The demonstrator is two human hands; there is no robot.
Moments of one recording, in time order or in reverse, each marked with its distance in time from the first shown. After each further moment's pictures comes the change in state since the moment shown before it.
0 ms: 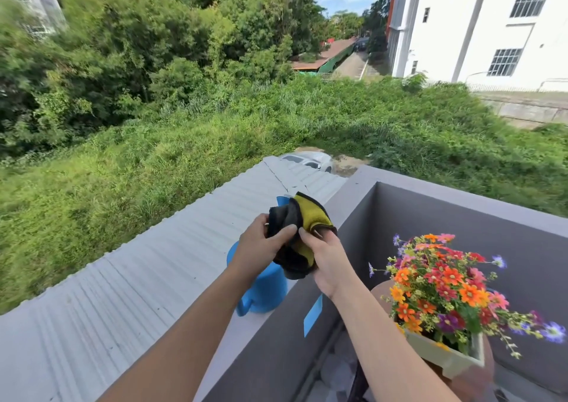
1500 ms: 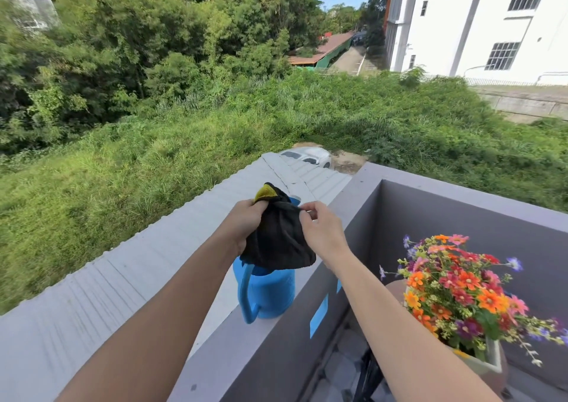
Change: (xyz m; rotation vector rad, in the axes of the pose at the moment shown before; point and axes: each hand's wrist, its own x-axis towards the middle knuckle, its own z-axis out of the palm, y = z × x) left_hand 0.049 0.038 -0.033 -0.109 0.020 -0.219; right_hand 0.027 -0.034 0.032 -0.834 0.263 -0.168
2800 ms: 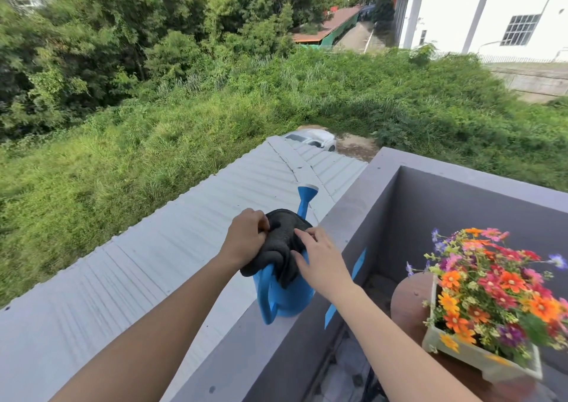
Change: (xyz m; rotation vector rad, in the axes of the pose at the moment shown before) left_hand 0.049 -0.072 -0.036 0.862 0.117 0.485; right_hand 0.000 0.078 0.049 -0.649 -0.164 -0.292
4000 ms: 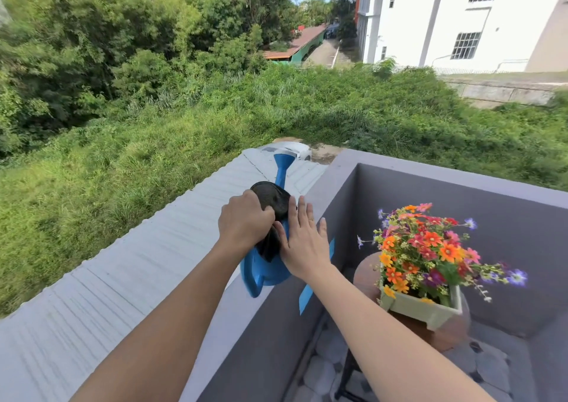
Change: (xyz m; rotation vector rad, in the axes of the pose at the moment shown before) left_hand -0.061 0.117 -0.024 0.191 0.092 -0.086; right_hand -0.056 -0.012 -0.043 -0.139 0.072 0.156
